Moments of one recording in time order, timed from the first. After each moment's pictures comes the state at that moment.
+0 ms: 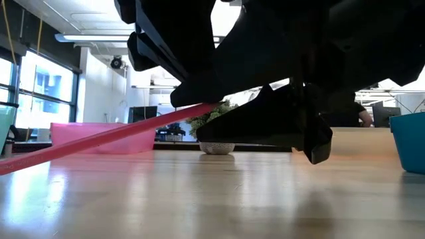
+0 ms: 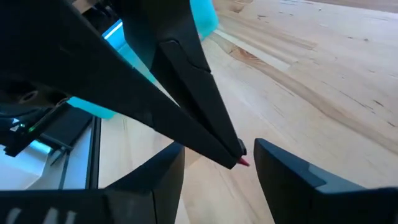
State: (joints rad) left arm -0.41 2.08 1.60 -0.66 -0.30 -0.81; right arm 0.64 2.15 1.10 0.54 0.69 0.97
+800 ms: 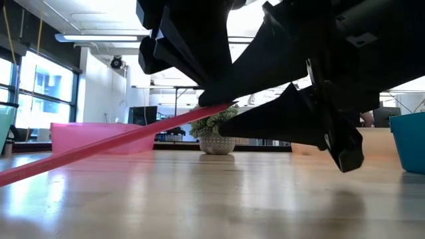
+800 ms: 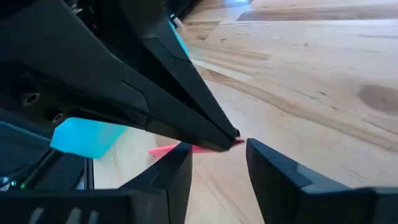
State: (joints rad) left arm -0.37 2.08 1.60 -0.64 -0.30 -0.83; right arm 0.68 2.15 1.10 0.49 0.89 1.18
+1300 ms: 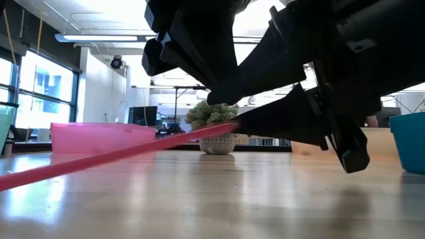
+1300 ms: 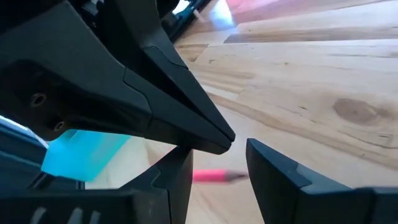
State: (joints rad) left arm -0.36 2.08 1.60 -0.63 -0.31 -0.86; right arm 0.69 2.16 1.10 0.50 1.00 1.21
